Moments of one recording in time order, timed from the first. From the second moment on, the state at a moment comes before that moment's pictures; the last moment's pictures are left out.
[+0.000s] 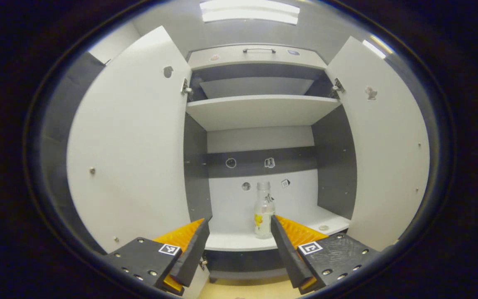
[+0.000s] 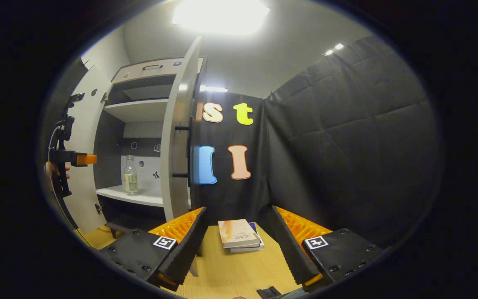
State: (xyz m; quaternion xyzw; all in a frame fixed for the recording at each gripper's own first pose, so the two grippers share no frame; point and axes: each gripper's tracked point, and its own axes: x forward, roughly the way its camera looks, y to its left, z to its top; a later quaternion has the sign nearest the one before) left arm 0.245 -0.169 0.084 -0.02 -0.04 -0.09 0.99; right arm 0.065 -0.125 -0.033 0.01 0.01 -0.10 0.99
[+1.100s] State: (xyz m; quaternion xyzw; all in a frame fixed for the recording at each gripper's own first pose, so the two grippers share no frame) left arm 0.445 -0.256 0.088 -0.05 -0.01 -0.16 0.99; right arm 0.069 -0.163 -0.058 0.00 0.05 -0.23 0.97
